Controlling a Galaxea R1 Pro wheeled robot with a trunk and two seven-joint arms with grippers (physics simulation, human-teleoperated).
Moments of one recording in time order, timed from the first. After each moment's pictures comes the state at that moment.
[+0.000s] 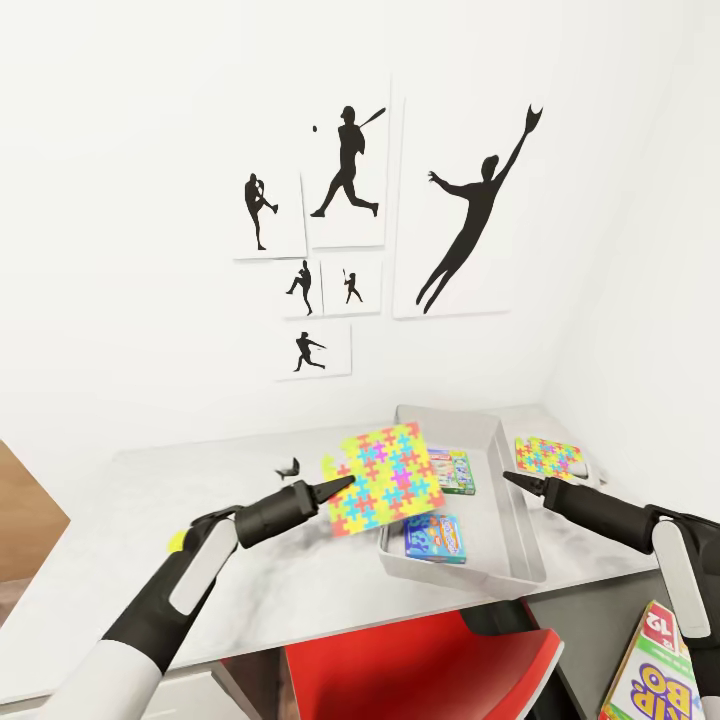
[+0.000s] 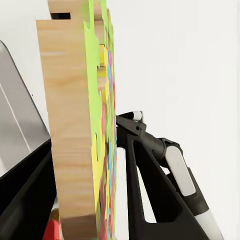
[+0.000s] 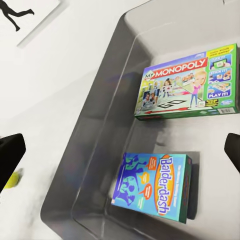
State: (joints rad) left arm -0.56 0.07 -0.26 -1.07 0.90 0.64 -0.90; right arm -0.43 -0.24 -0.36 -1.44 -0.37 0.99 0.67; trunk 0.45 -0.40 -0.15
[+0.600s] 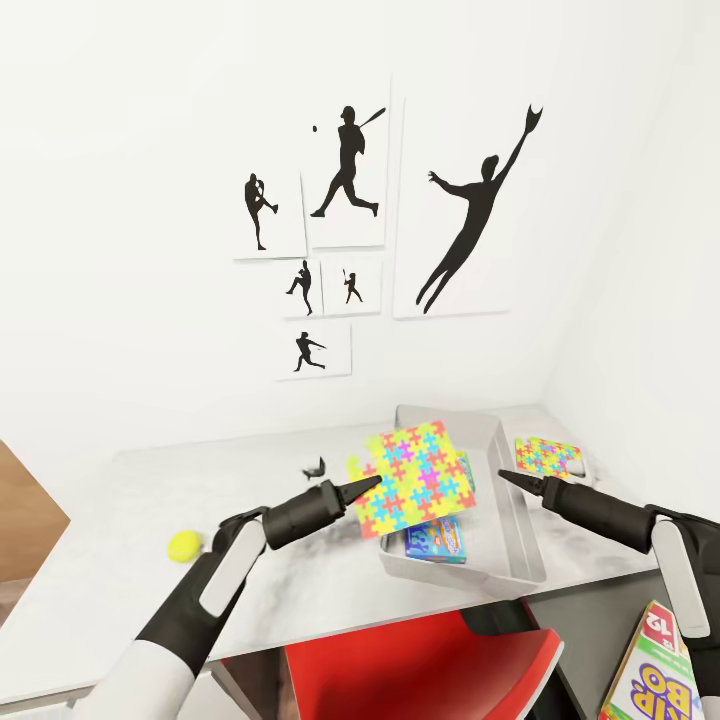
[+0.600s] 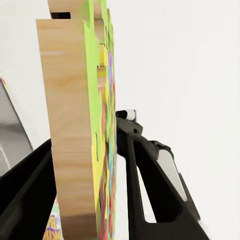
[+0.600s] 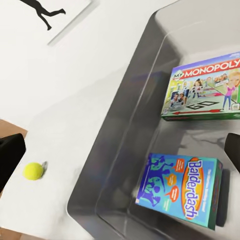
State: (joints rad) left arm -0.56 -0.03 -0.26 -1.06 0.88 0.64 -0.86; right arm -0.43 -0.24 -0.35 -1.44 -0.37 0.99 0.77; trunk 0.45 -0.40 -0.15
